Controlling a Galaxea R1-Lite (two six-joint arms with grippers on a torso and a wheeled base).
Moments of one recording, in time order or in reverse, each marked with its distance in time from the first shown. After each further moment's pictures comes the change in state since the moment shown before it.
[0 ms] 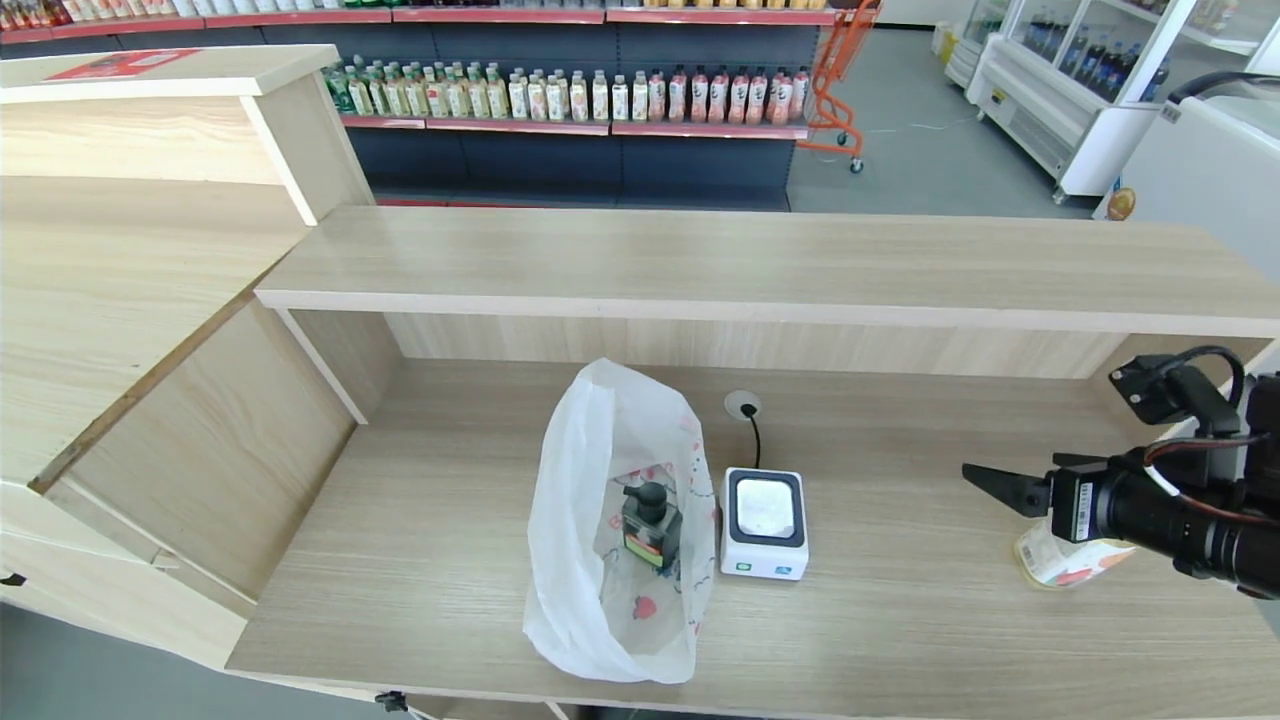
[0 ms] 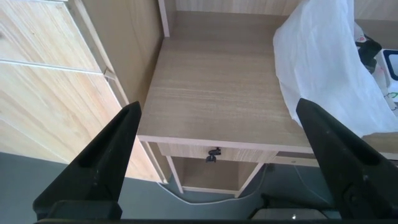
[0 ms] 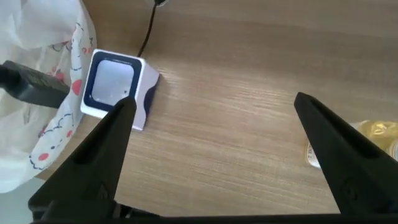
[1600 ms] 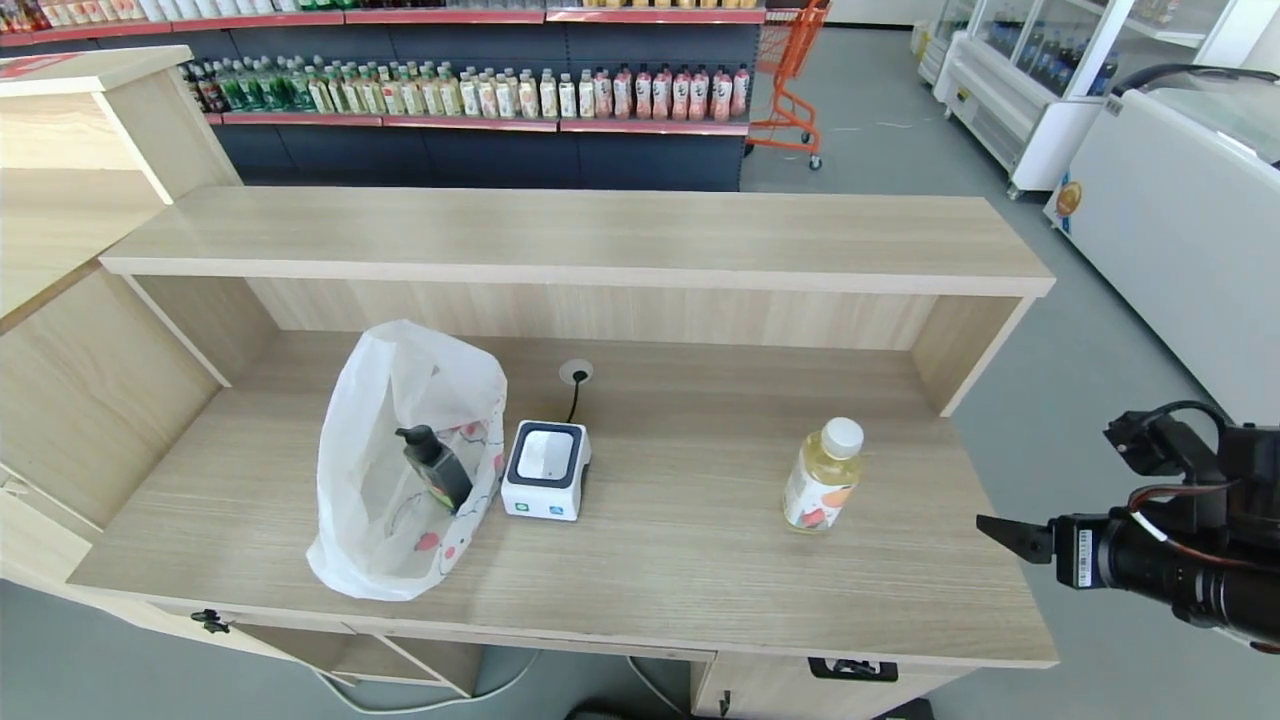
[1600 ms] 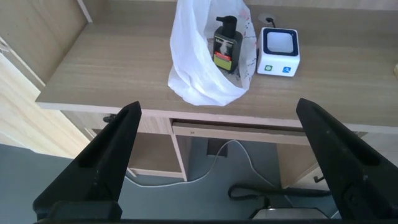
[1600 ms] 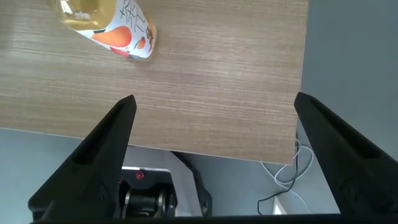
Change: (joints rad) left arm 0.000 0.000 0.000 0.000 -0.001 0.003; right arm -0.023 0.062 0.089 -0.004 -0.071 0.033
